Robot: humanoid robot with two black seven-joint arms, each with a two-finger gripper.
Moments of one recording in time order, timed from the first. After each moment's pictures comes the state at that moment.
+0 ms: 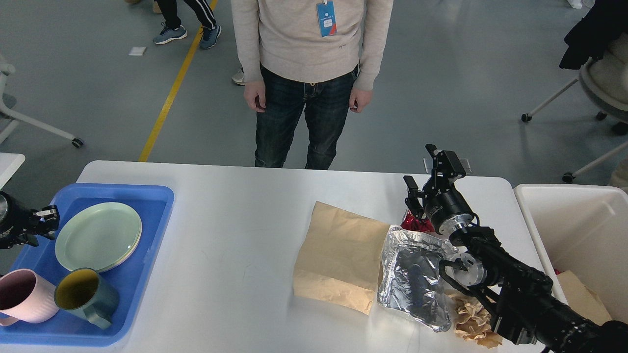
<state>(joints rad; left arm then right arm) -0.94 0.50 1.38 0.14 -0.25 -0.96 -0.09 0.55 -0.14 0.74 0.67 -0.42 0.10 0.51</state>
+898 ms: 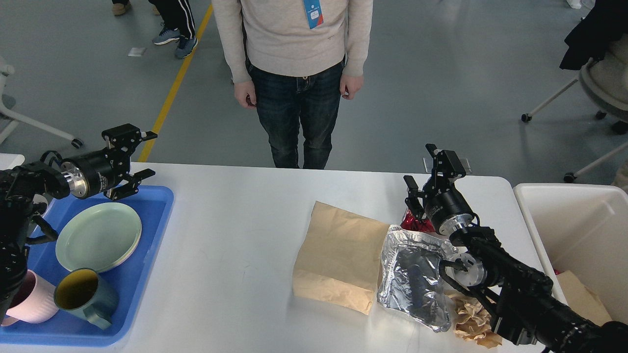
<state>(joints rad) -0.93 0.26 0.05 0.13 -0.25 -0.89 -0.31 0.55 -0.14 0.74 0.67 -0.42 0.10 0.51</state>
